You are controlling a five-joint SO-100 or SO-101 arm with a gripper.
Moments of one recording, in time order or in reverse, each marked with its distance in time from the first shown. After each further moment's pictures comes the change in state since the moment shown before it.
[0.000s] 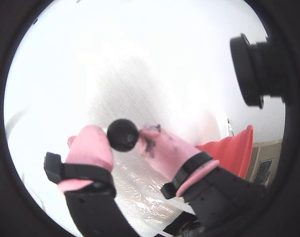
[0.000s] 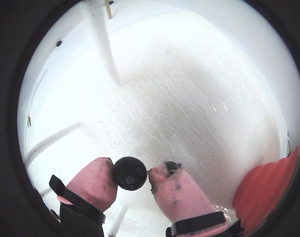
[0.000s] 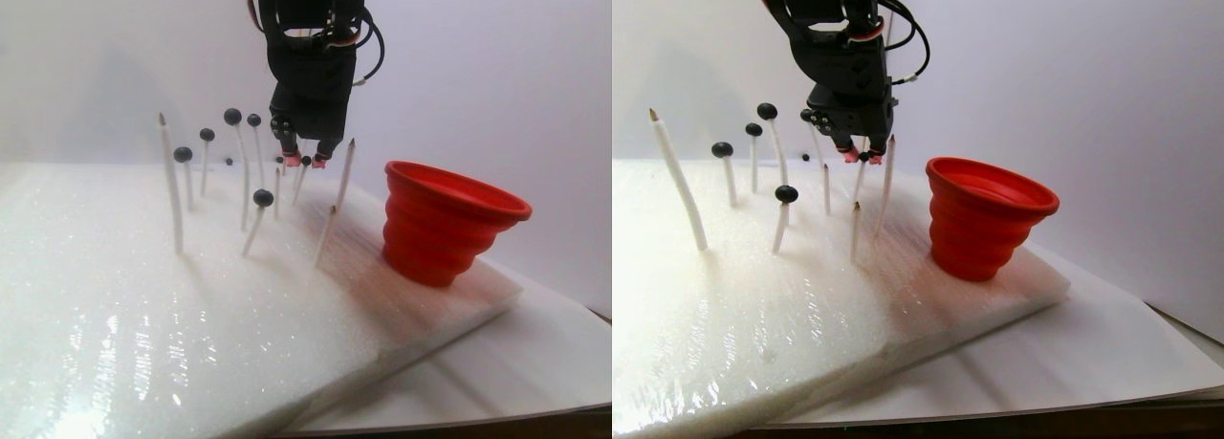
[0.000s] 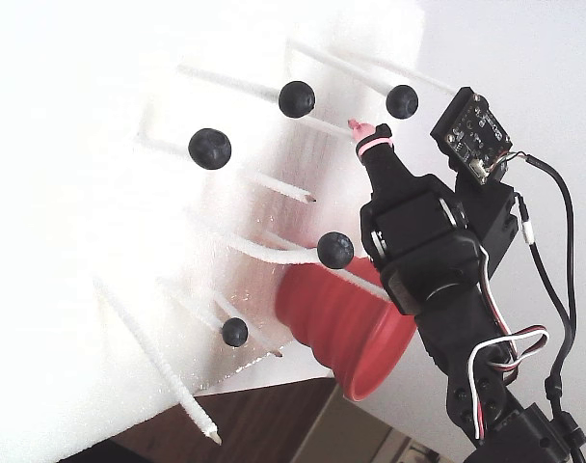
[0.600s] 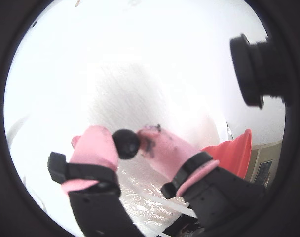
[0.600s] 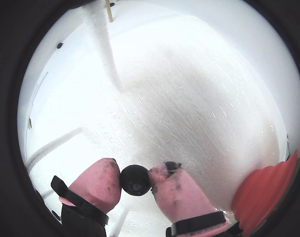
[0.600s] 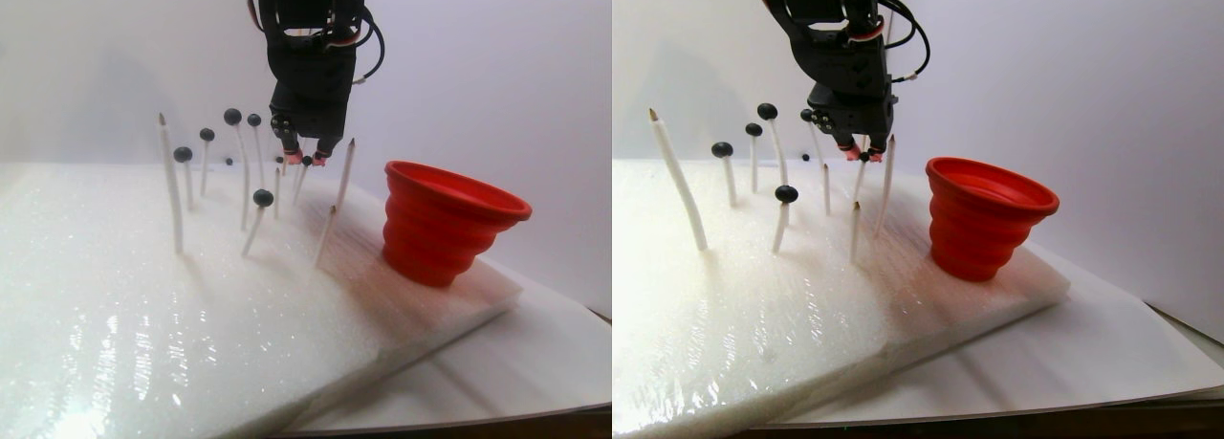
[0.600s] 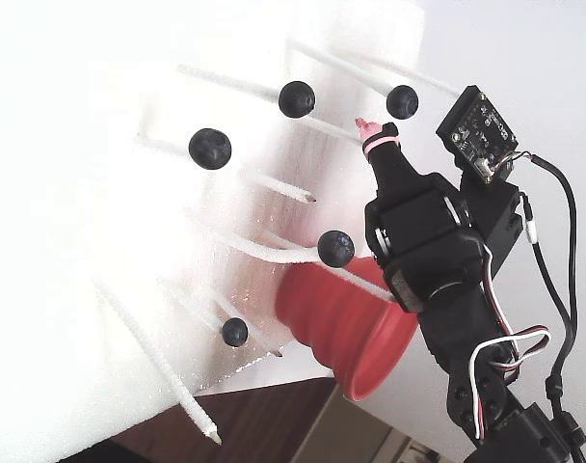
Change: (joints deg) arm 0.0 0.0 -0.1 -1.1 -0.2
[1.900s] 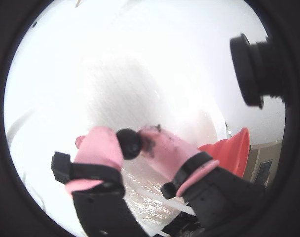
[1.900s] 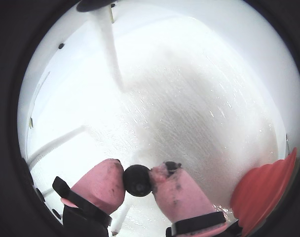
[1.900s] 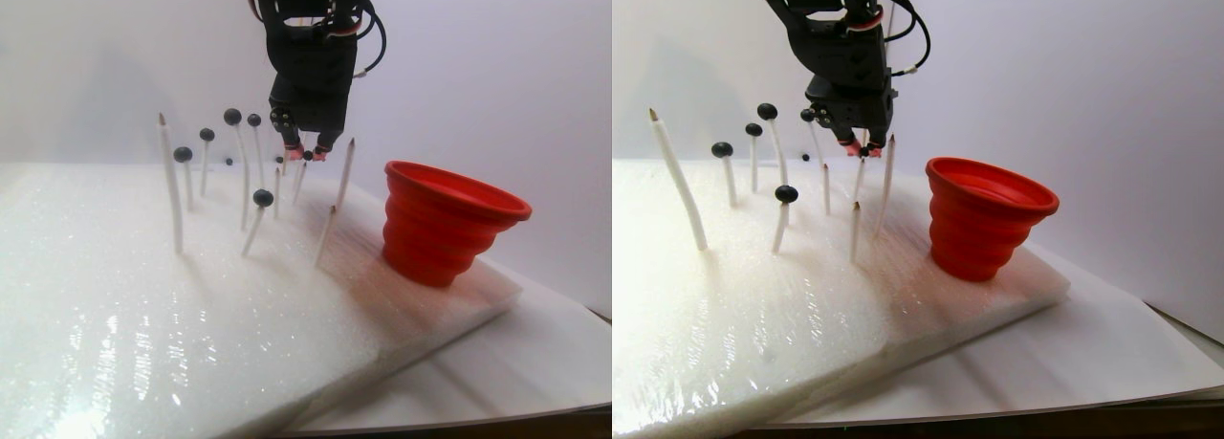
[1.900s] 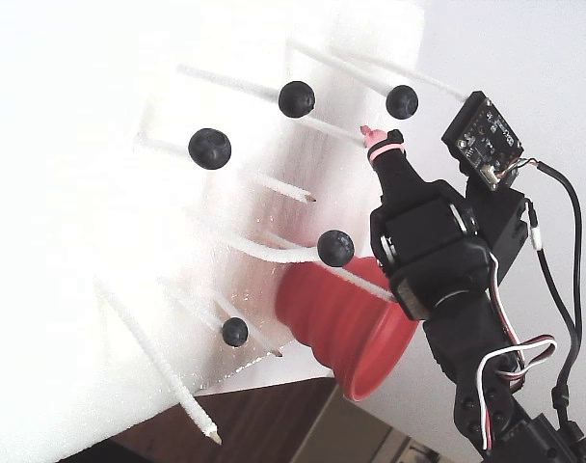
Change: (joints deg) arm 0.0 3.7 3.0 0.0 -0.1
